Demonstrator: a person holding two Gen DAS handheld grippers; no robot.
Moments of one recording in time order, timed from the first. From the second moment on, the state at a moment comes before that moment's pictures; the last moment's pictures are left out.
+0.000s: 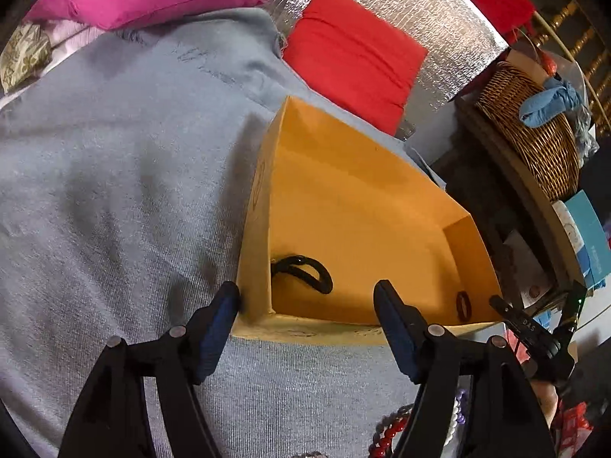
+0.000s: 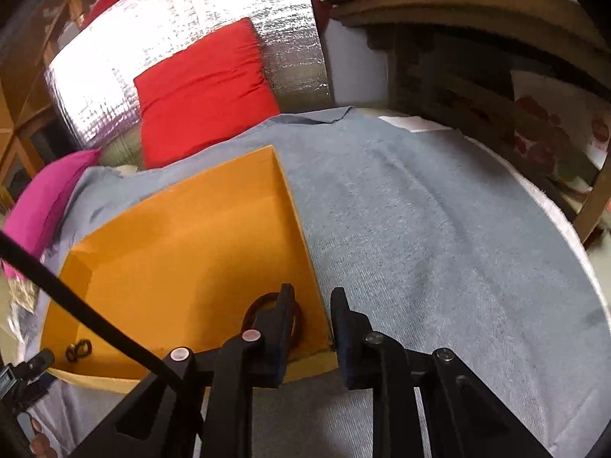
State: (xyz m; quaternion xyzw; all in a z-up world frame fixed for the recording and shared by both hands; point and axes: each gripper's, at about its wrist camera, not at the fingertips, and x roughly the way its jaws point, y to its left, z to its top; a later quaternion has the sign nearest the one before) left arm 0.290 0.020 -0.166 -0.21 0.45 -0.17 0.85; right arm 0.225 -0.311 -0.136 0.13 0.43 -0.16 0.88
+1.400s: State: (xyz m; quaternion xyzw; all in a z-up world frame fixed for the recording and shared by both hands) left arm 0.026 0.094 -0.111 -0.06 0.37 -0.07 0.93; right arm -0.053 -0.227 -0.029 0.07 0.42 -0.15 0.89
